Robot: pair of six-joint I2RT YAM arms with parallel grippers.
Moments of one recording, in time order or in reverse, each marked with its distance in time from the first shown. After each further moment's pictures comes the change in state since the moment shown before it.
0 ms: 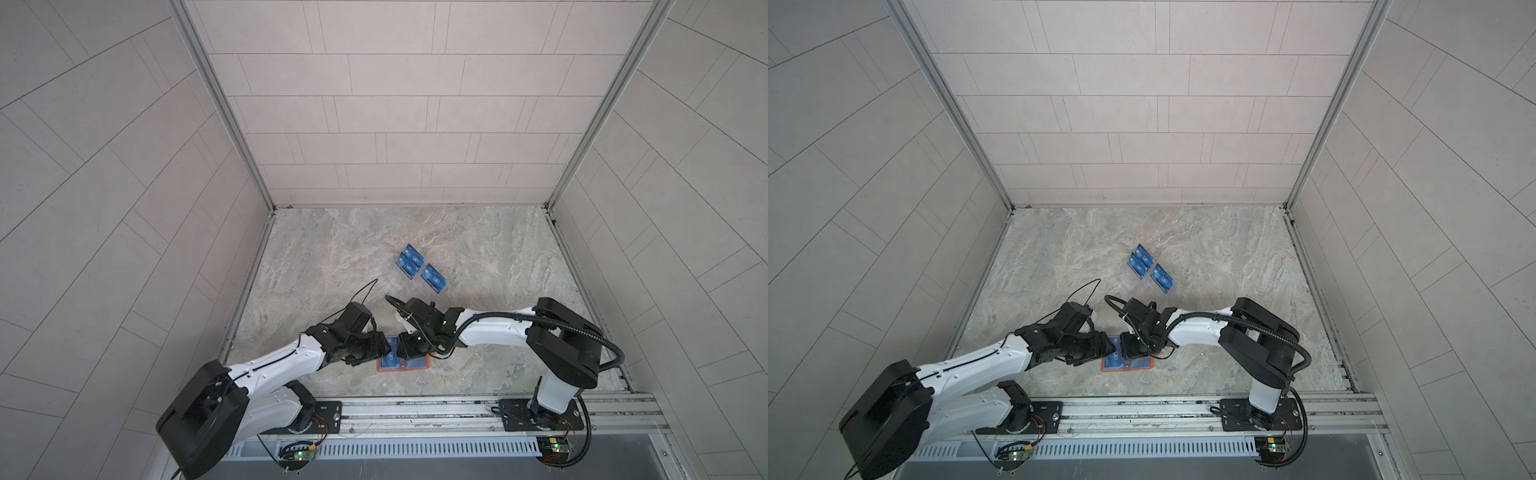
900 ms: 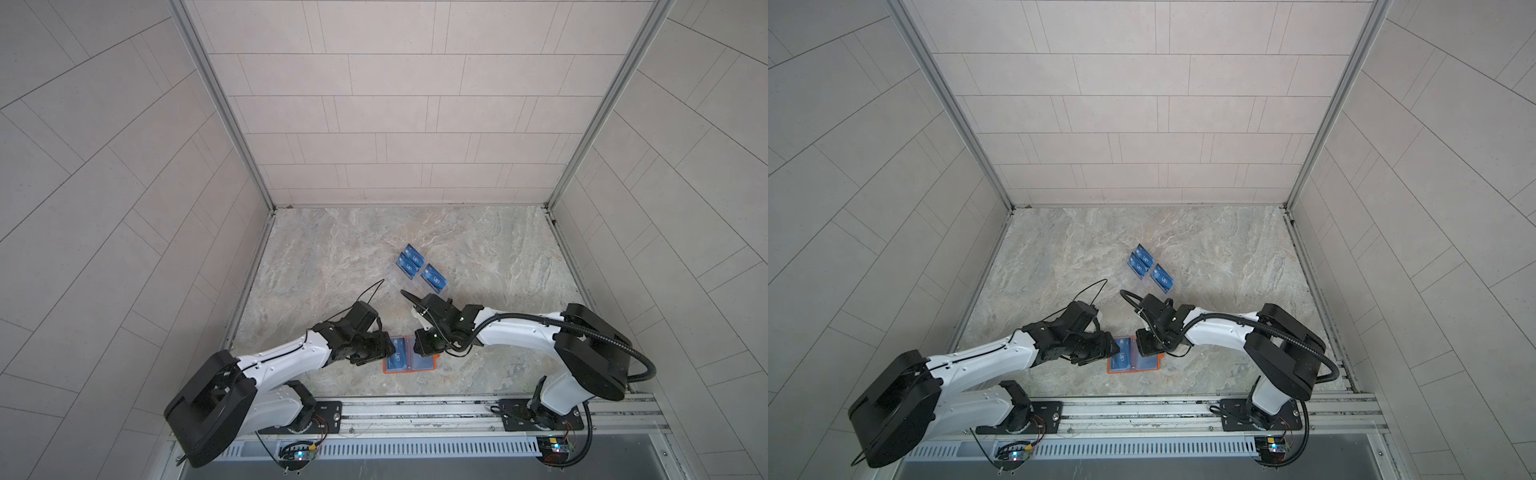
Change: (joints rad) left arm -0.039 0.059 0.032 0.021 0.005 -0.020; right arm -0.061 -0.109 -0.064 -0.112 0.038 -0.072
